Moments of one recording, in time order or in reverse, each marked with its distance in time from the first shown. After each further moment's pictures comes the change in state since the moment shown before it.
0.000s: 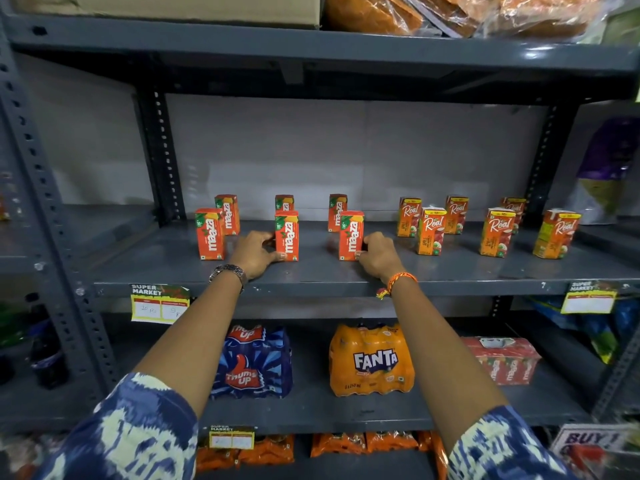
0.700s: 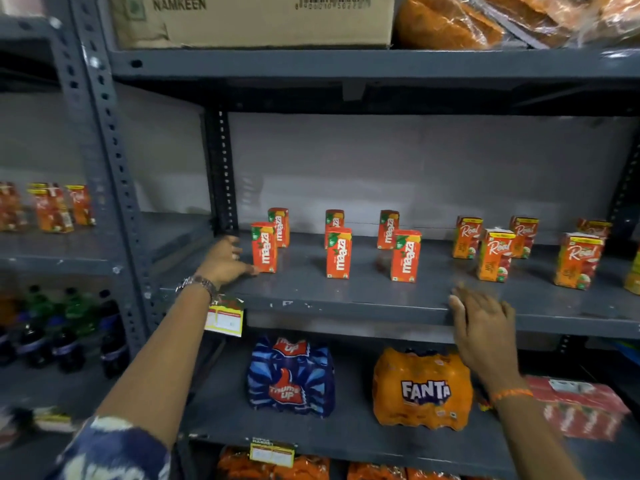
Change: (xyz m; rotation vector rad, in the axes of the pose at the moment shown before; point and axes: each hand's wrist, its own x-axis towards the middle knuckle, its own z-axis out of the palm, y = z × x) left_hand -0.014 -0.081 -0.108 -0.184 0.146 -0.321; right_hand -0.077 0.089 -0.008 -0.423 0.496 -0.353
